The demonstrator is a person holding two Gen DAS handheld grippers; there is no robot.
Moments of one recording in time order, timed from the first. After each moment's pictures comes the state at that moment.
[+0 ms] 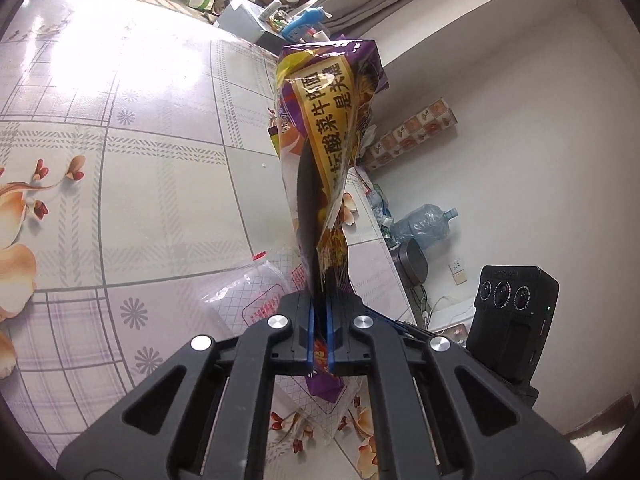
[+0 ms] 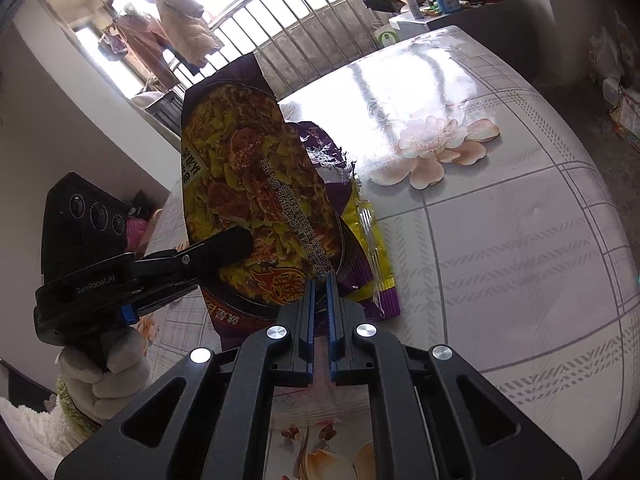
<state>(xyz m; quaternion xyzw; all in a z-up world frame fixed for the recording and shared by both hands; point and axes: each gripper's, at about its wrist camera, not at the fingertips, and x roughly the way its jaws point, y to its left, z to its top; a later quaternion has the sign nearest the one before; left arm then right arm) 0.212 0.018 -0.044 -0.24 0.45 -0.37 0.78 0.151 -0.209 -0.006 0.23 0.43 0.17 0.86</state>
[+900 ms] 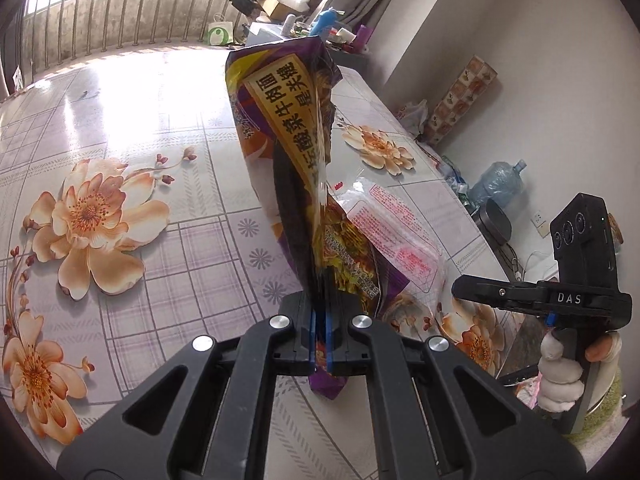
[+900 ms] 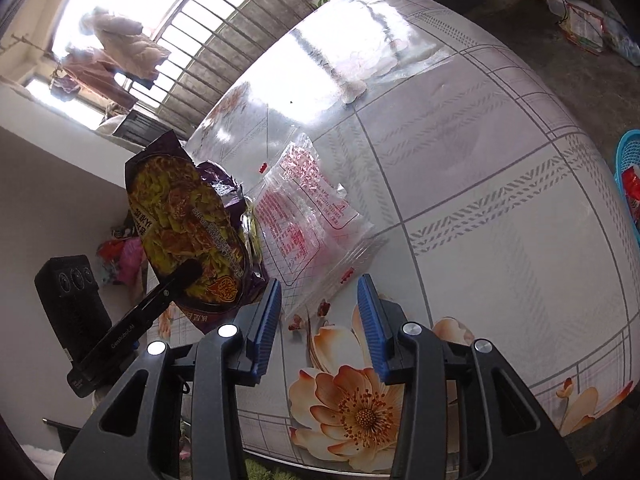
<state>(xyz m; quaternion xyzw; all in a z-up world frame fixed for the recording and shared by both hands) 0.157 0.049 -0.028 -0.07 0.45 -0.29 0.84 0.091 -0.227 -0.018 0.33 0.50 0.11 0.79</state>
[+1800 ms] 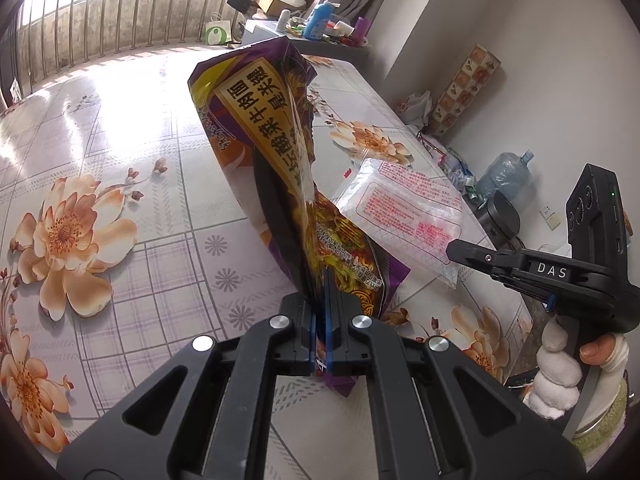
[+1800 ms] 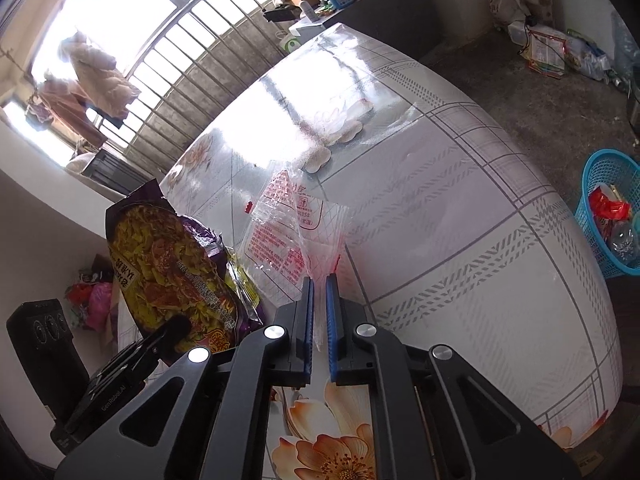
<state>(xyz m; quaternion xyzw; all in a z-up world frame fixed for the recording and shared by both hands) 0.156 0.014 -0.033 -0.05 0.45 -0.28 0.85 0.109 -0.229 -0.004 0.31 0.46 0.01 0.84</state>
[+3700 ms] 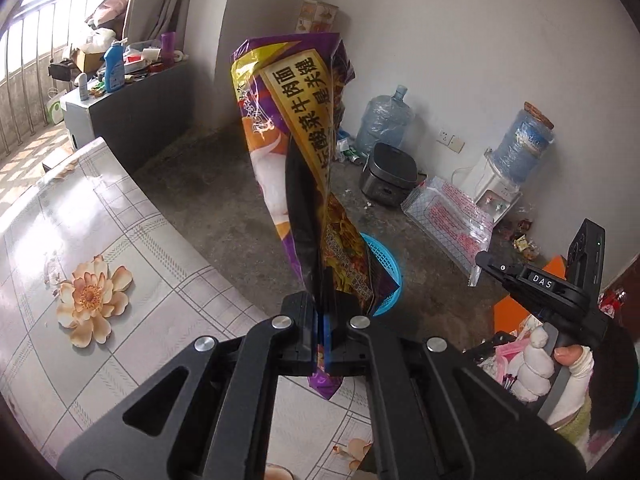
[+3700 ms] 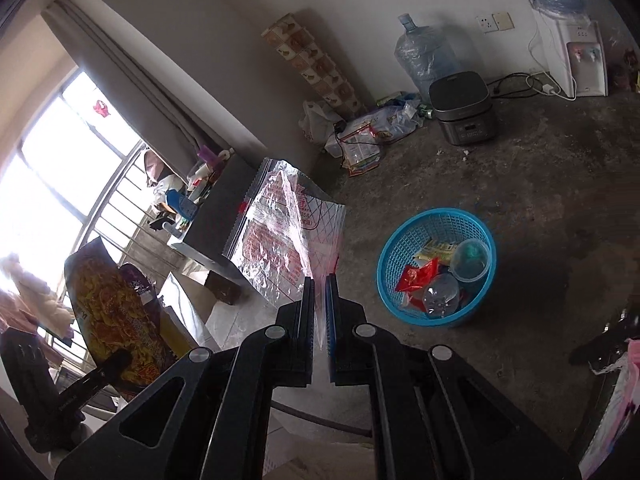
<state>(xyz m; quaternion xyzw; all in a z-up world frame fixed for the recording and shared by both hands) 0.139 -0.274 0.055 0.08 0.41 -0.50 0.76 -0.094 -0.482 0.021 0.44 0.21 -0.29 0.83</state>
